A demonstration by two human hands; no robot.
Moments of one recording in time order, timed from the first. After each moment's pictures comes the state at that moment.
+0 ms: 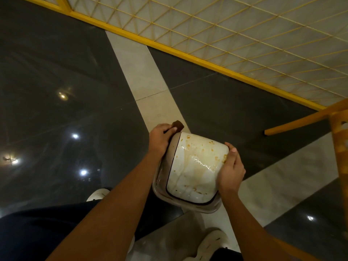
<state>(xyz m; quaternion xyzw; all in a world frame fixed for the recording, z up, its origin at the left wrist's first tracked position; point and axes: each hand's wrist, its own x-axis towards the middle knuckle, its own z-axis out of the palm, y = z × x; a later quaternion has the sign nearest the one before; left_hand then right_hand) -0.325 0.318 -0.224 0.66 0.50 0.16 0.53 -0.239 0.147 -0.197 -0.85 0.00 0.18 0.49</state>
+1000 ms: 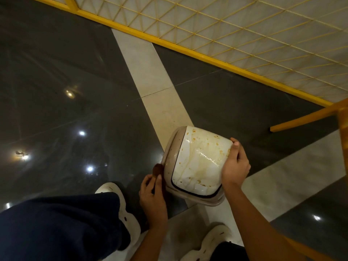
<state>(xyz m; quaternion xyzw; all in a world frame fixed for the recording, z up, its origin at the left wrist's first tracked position) -0.419 0.175 -0.218 0.44 0.70 0.28 0.48 -0.242 0.150 -0.190 -0.86 0.02 0.16 0.49</state>
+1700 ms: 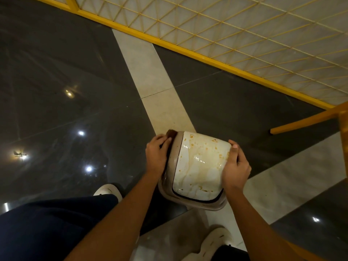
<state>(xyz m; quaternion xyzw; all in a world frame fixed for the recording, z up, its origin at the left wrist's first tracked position) -0.367 0.282 -0.229 0.65 0.55 0.21 0.48 -0.239 0.147 -0.195 -0.87 -0.02 0.16 0.47</state>
